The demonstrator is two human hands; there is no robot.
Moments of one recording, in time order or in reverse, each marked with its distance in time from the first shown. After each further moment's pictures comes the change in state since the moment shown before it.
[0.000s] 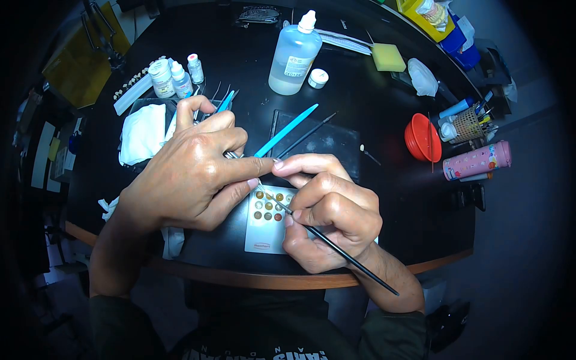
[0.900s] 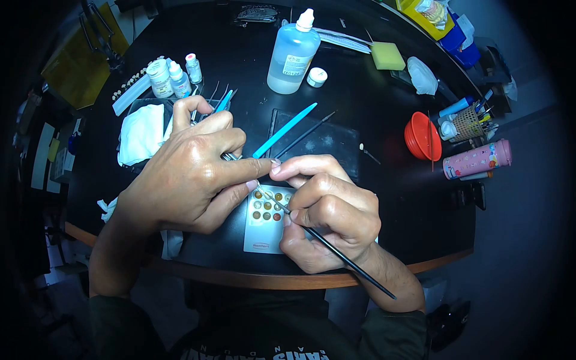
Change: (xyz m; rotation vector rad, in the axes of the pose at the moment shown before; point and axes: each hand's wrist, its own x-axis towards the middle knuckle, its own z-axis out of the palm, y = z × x) left_hand -0.001 0.001 -0.001 0.006 0.003 0.009; right_hand 0.000 -0.003 0.001 0.000 0.007 0.006
